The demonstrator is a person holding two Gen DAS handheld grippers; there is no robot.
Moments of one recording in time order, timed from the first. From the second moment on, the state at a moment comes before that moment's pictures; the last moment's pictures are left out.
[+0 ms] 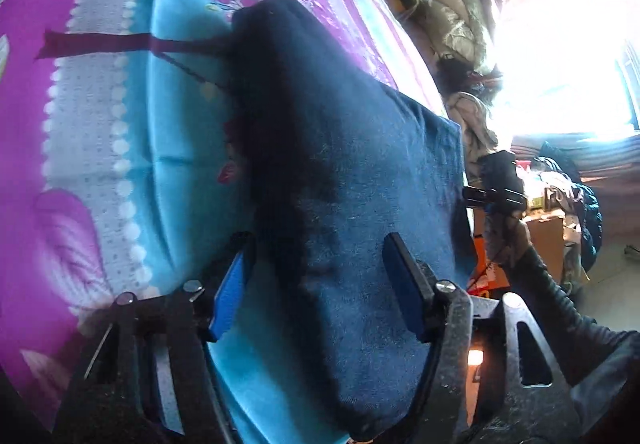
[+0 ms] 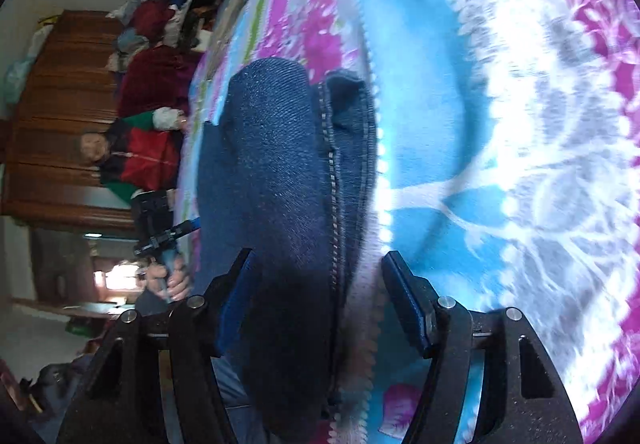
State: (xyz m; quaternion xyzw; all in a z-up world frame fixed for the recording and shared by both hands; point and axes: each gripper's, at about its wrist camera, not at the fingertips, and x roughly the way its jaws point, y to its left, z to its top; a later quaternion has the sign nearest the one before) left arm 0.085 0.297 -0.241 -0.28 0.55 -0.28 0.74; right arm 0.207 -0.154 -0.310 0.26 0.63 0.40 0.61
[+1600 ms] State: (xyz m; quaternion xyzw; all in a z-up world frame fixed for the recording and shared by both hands) left arm 0.003 0.499 -0.157 -0.22 0.42 -0.05 0.88; right arm 0.215 0.173 -0.171 0.11 0.46 0.42 0.77
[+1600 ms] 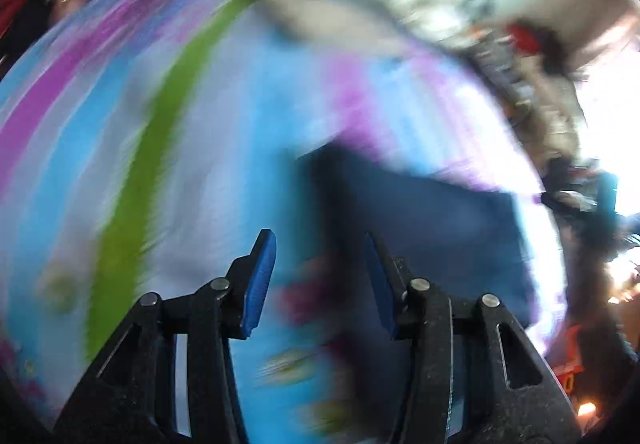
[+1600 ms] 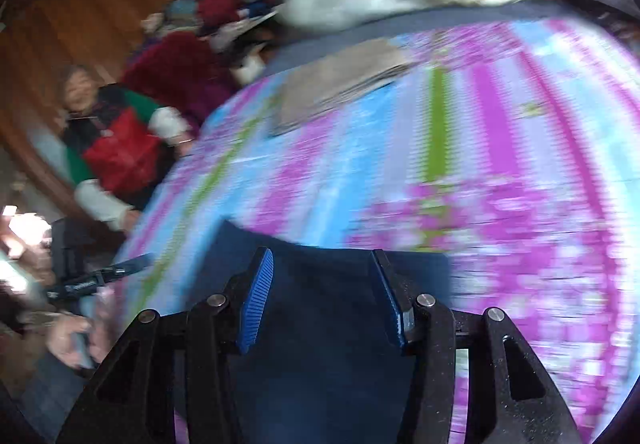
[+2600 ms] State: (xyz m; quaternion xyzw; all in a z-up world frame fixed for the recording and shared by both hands) left arm -0.015 0.412 -0.247 -0.23 0.48 -0.15 0.83; right arm 0.268 0.221 -0.209 -0.18 0.59 0.37 0.69
